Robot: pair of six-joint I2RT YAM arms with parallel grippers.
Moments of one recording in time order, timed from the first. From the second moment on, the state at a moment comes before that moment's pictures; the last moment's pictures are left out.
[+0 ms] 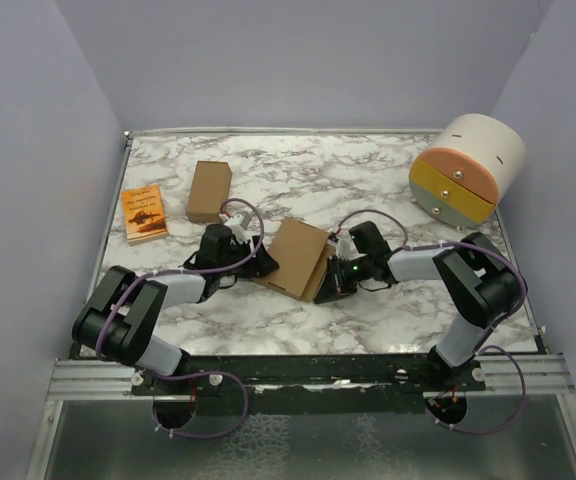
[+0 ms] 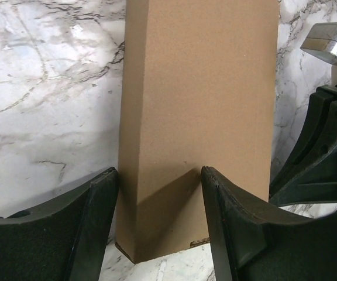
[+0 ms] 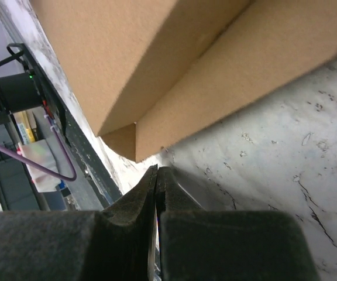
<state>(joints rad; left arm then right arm) -0.40 1.46 0.44 0.42 0.37 -0.53 0.55 1.72 0.67 0.08 -0.77 0.53</state>
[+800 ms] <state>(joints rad) -0.45 1.53 0.49 0.45 0.37 -0.52 0.51 1.71 0.66 0.13 -0.86 0.63</state>
